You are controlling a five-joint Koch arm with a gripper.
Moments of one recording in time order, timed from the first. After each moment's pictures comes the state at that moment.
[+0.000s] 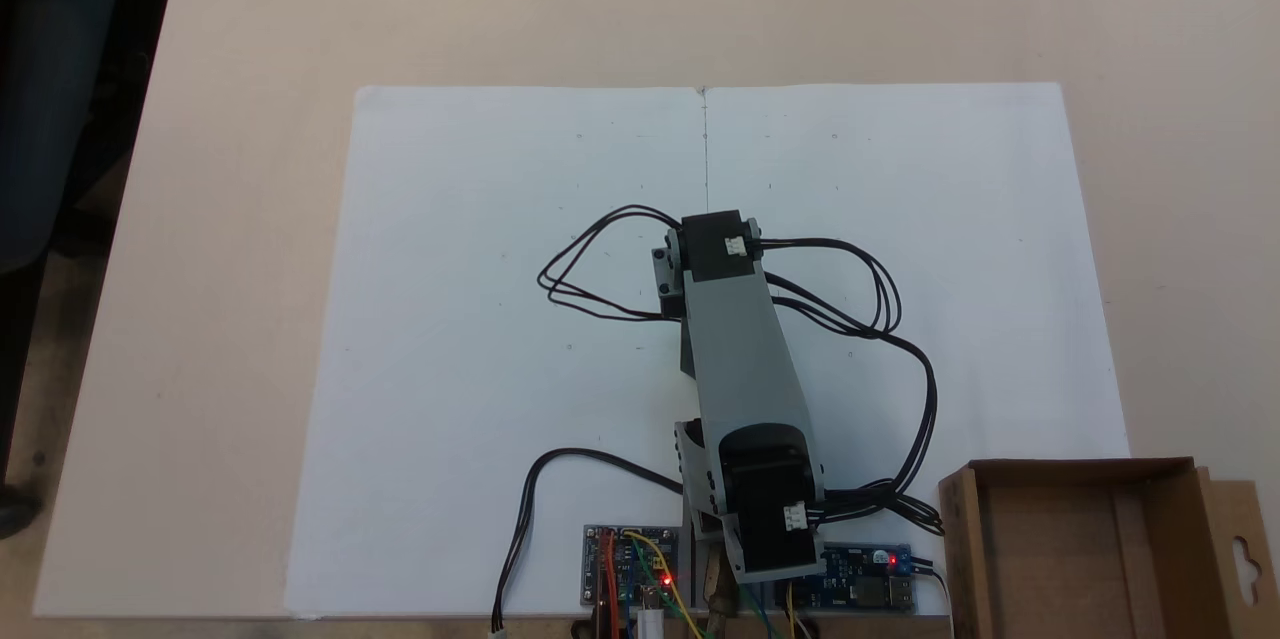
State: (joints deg) arm -9.0 113.9 129.1 52.9 8.8
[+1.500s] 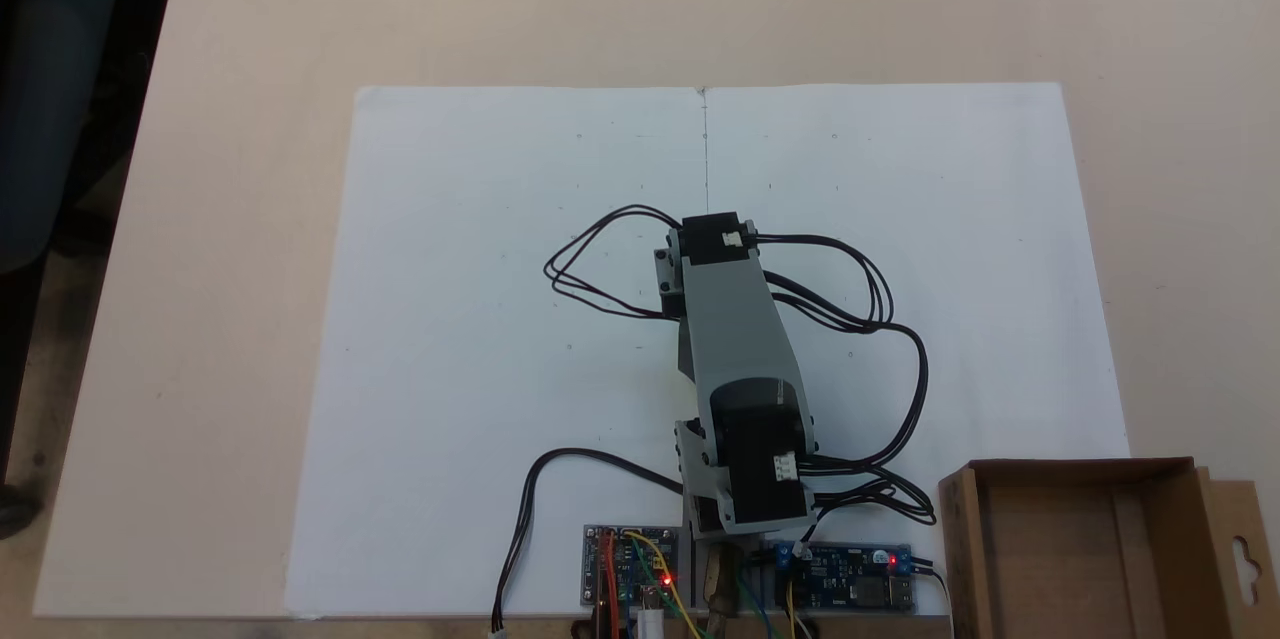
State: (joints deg) arm -7.0 106.0 134.3 42.3 11.7
